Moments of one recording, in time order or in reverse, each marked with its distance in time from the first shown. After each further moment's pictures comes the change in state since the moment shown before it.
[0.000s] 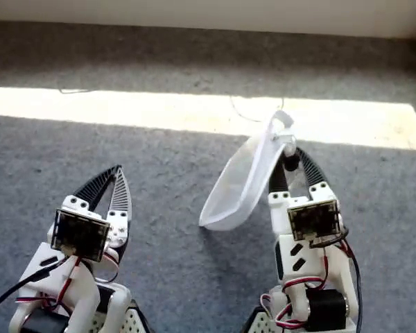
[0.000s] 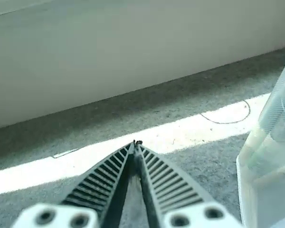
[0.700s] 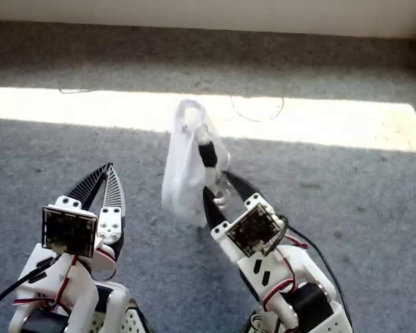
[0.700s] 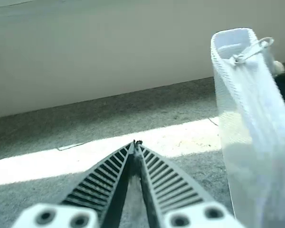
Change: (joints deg) left arm -3.3 0.0 0.0 -0.6 3.4; right arm -26.5 0.1 4.3 6.3 0.0
